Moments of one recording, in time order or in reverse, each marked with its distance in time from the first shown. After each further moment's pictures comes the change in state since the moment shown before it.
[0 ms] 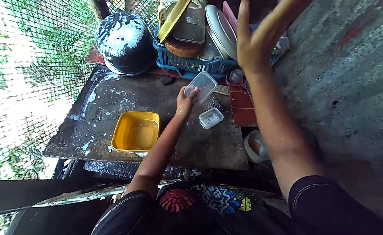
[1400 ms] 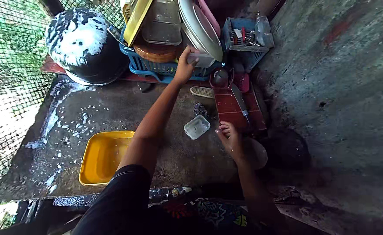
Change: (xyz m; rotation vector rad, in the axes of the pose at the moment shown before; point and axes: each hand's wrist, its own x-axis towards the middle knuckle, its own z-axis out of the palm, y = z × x) left_hand 0.211 -0.020 0.072 0.424 -0.403 0.585; right_hand -0.278 0.046 -0.052 0.137 -0.571 0.775
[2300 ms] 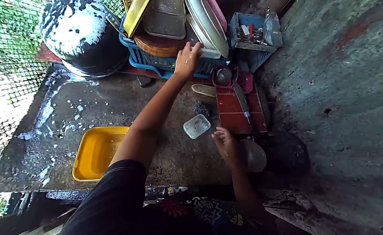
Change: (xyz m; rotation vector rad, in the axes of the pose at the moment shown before) left_hand 0.005 0.018 0.001 0.733 -0.138 -0.155; right_hand -0.014 0.000 0.013 0.009 -0.085 0.081
